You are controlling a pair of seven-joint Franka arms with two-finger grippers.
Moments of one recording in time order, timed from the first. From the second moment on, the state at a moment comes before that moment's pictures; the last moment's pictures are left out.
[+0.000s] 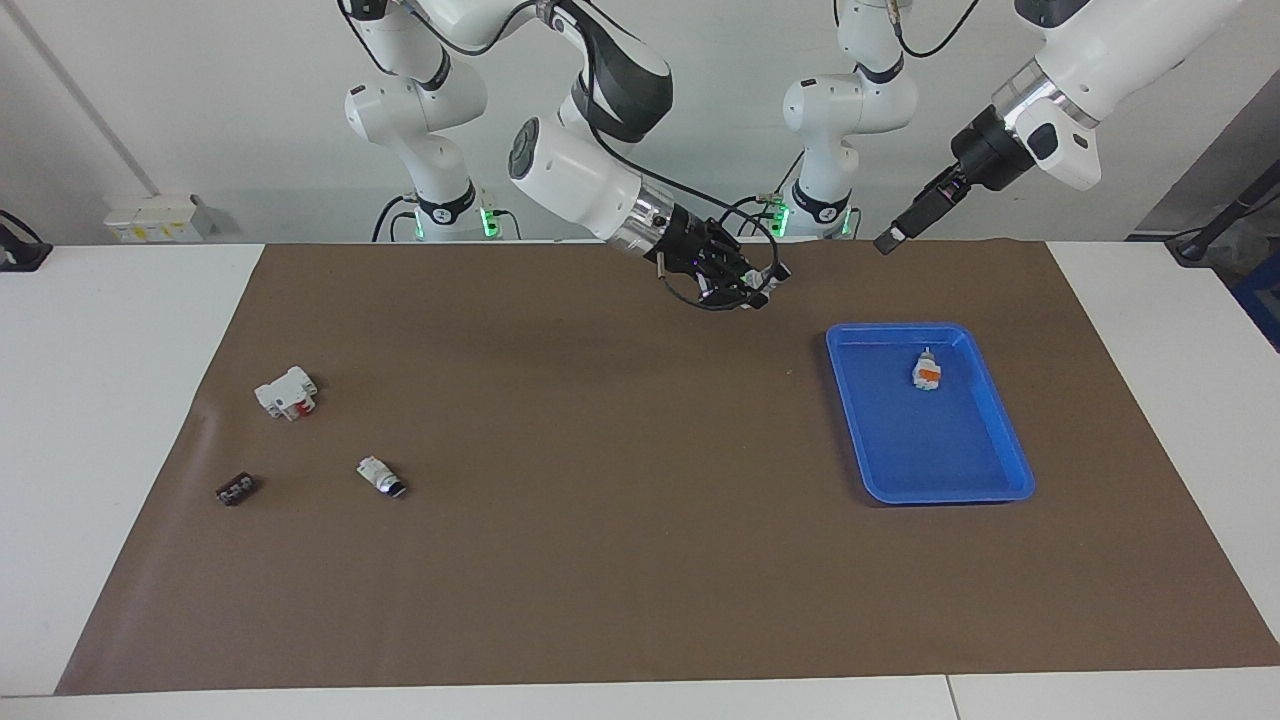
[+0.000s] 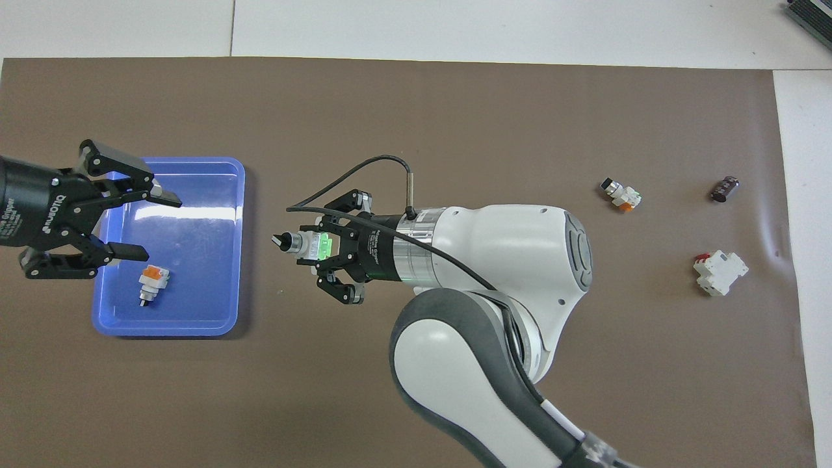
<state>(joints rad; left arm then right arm) 0.01 -0.09 -0.07 -1.65 -0.52 1.57 -0.92 0.40 0.20 0.29 -1.80 1.03 2.48 1.60</state>
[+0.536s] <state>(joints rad) -0.07 -0.17 -0.08 -1.84 -0.61 1.73 -1.10 0.40 0.20 0.29 -1.80 1.03 2.48 1.60</state>
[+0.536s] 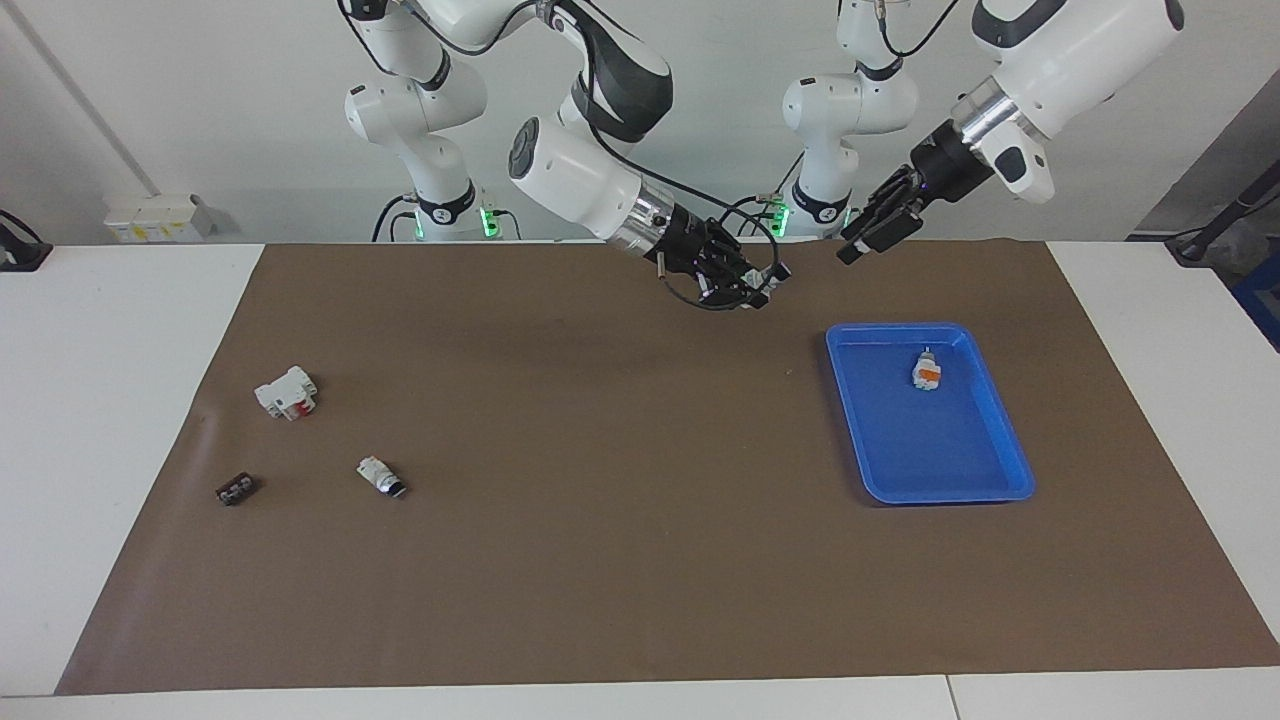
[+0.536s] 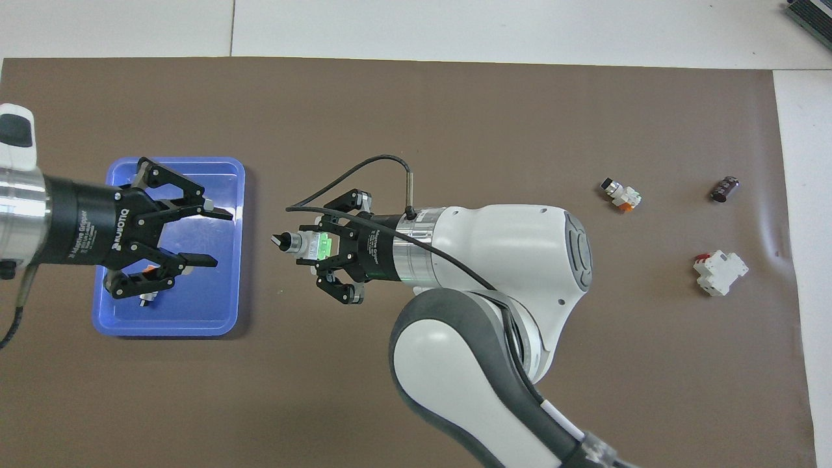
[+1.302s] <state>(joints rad) -0.14 -0.22 -0.08 -1.94 -0.62 1.82 -1.10 0.43 0.20 0.29 -1.80 1.03 2.55 1.60</state>
